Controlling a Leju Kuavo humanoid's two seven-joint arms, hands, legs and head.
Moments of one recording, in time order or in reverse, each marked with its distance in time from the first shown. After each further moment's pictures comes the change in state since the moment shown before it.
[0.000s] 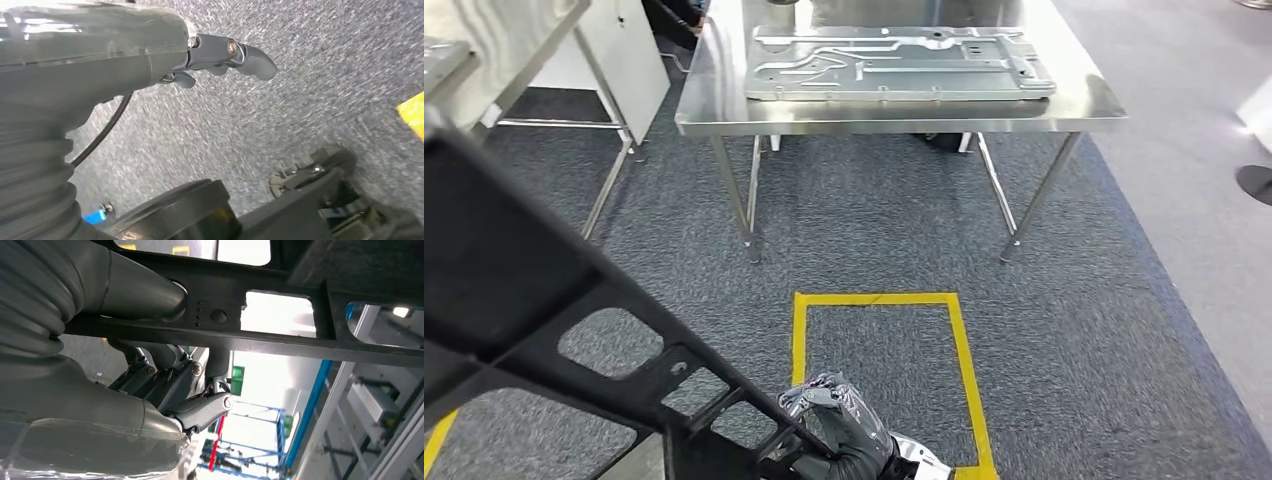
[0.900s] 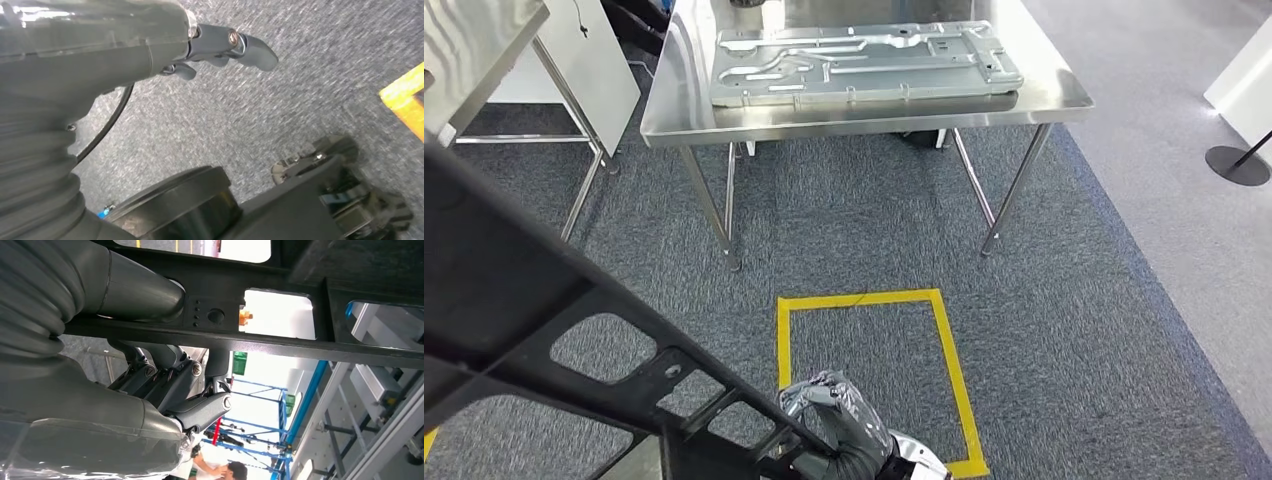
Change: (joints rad) left arm -0.003 0.001 0.003 0.000 0.002 0.006 -0.005; right arm -0.003 0.002 0.002 0.000 0.020 -0.013 -0.001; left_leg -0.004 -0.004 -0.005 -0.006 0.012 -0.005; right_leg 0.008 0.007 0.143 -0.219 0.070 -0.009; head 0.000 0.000
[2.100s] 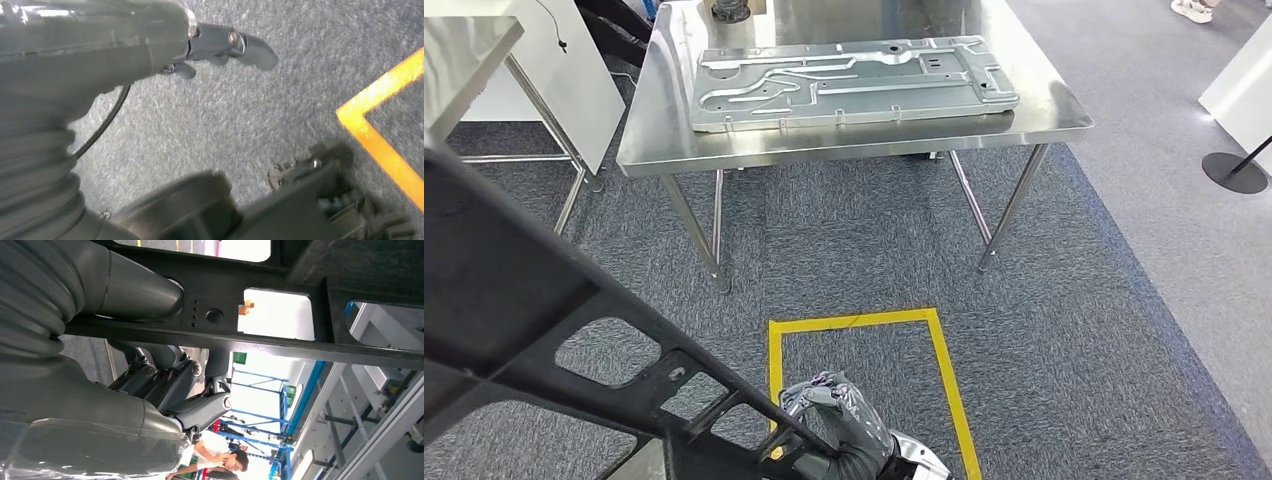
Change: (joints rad) left arm 0.003 0.000 0.001 0.000 0.000 -0.002 -0.003; right arm 0.001 -0.002 0.000 0.000 0.002 -0.007 -0.006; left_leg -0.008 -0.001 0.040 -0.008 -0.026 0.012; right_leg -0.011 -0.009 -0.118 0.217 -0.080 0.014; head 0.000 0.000
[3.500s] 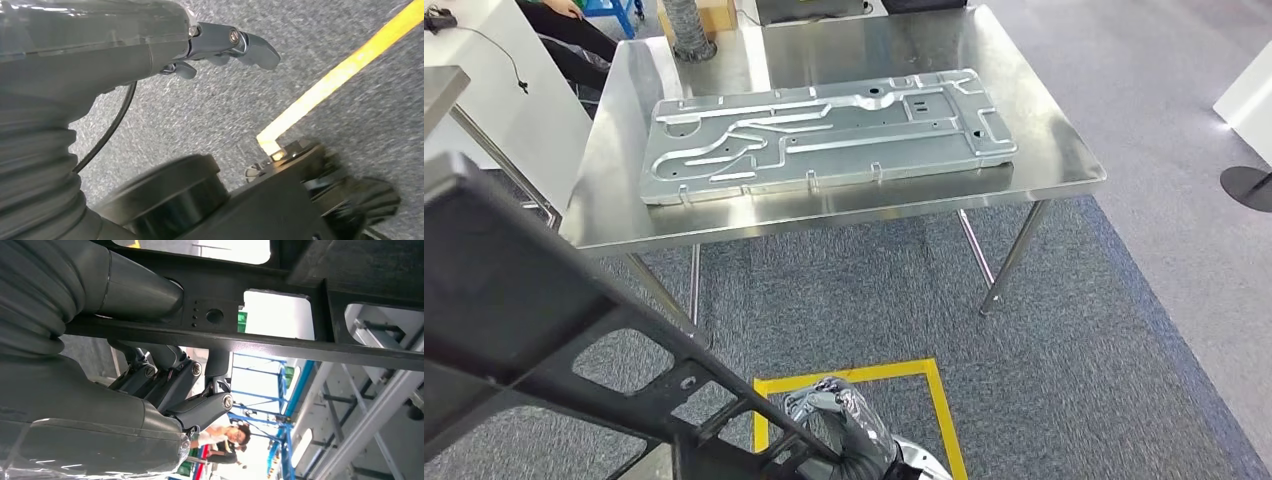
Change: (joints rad) left arm -0.003 -0.006 0.009 0.000 0.000 -0.001 -0.020; right arm 0.011 -0.011 0.007 0.011 0.001 -0.012 -0.031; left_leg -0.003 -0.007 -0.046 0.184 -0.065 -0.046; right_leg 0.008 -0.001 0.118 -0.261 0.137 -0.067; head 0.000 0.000
